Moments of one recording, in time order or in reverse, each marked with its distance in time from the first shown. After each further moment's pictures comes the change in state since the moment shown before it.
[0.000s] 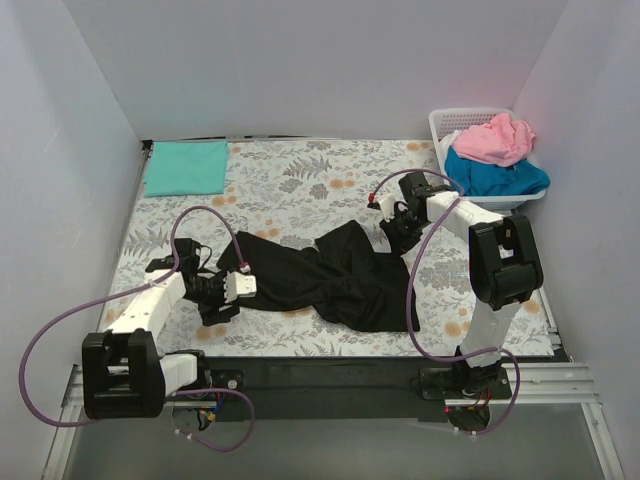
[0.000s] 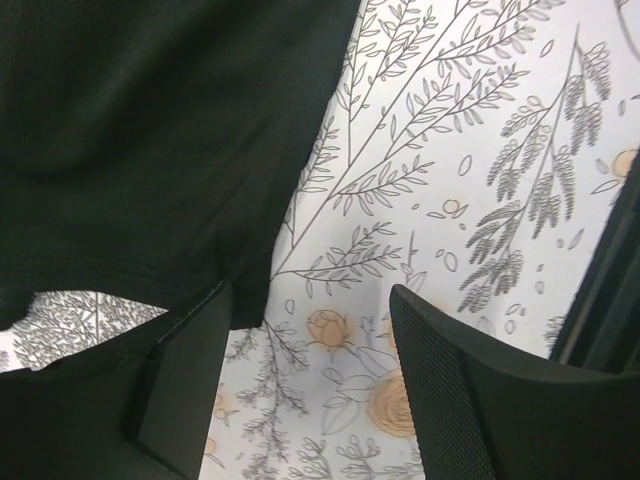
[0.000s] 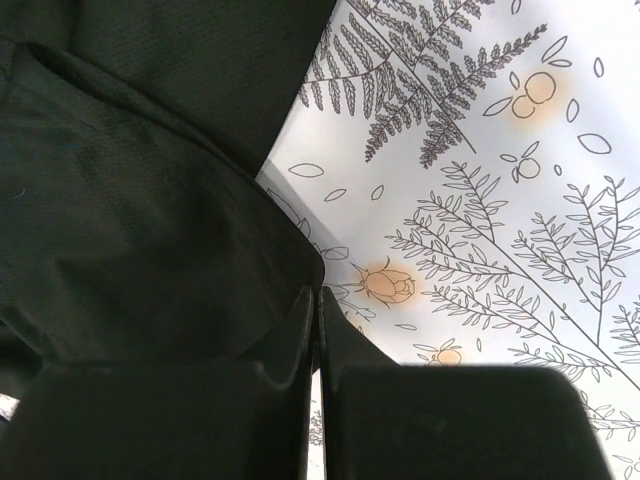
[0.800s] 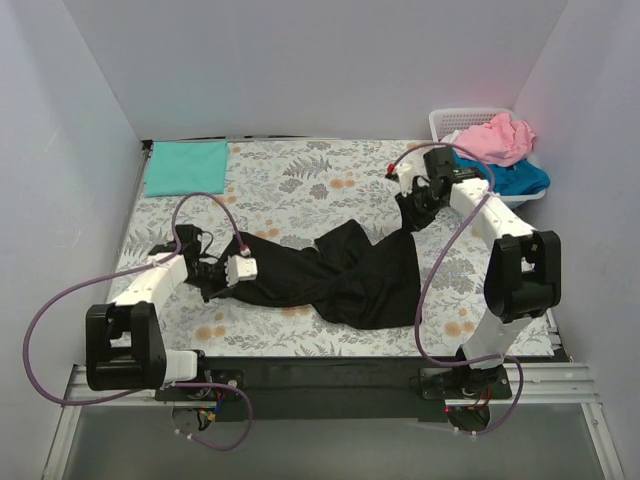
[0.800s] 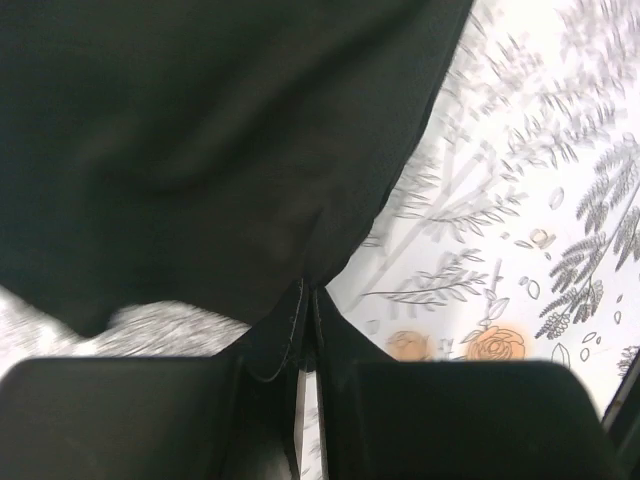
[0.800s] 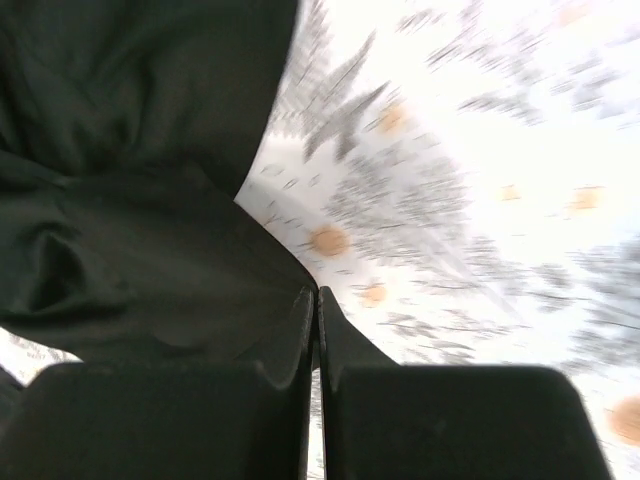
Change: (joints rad) left arm 0.000 0.147 0.058 0.118 0.015 0.003; right arm -0.085 -0.105 0.111 -0.106 -0.064 -0.001
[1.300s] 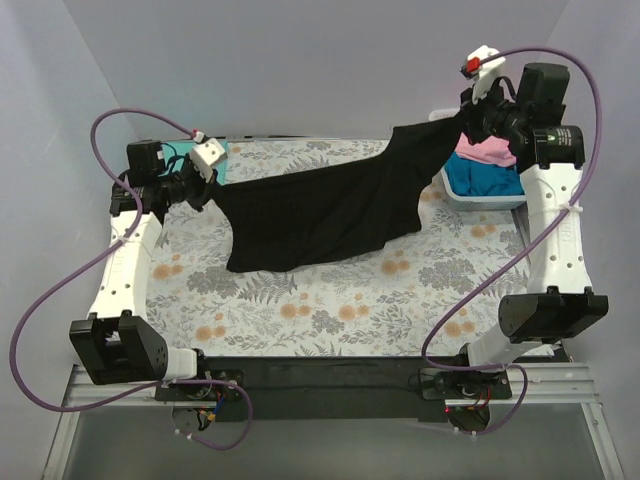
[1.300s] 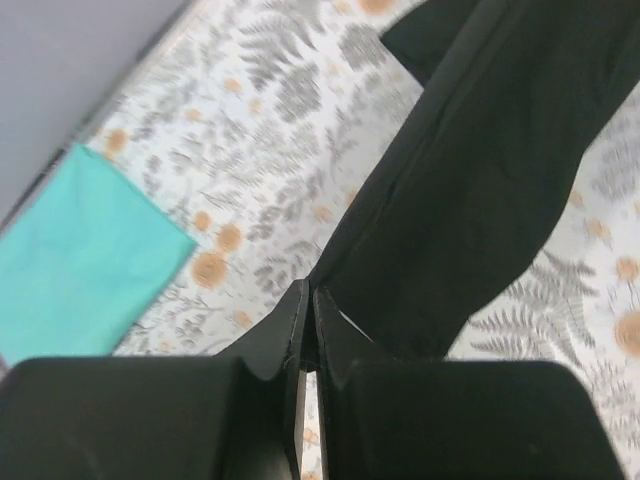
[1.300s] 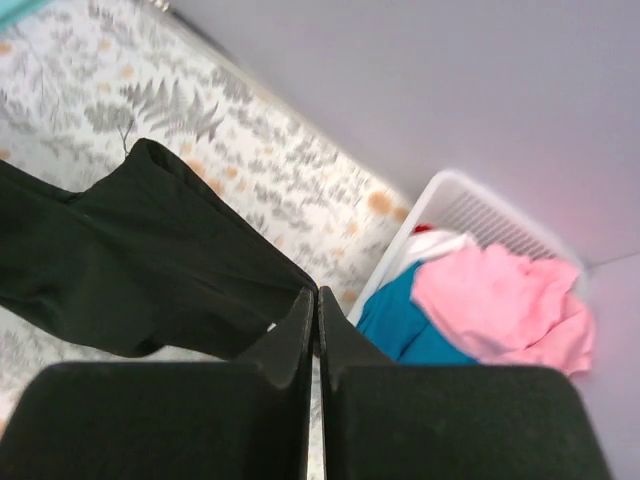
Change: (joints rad) left arm 0.055 0.040 0.655 0.101 0.135 -0.649; right arm -0.212 -0.177 0.591 0.010 -0.082 0.025
